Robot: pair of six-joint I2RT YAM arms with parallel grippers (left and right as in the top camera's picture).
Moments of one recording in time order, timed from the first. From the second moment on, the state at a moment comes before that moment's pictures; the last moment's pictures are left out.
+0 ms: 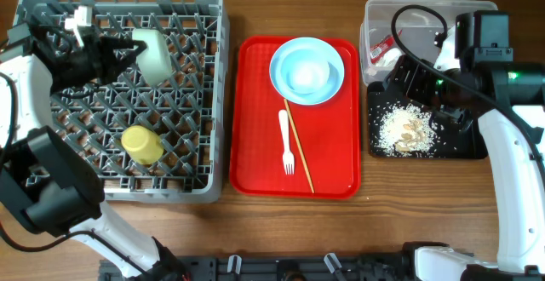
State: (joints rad) left arm 0.46 1.97 1.60 -1.11 1.36 0.17; right arm -0.01 1.41 1.46 -1.22 -0.18 0.37
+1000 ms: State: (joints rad) left arm 0.67 2.05 1.60 -1.29 1.13 0.18; right arm -0.01 1.41 1.46 -1.22 -0.18 0.37
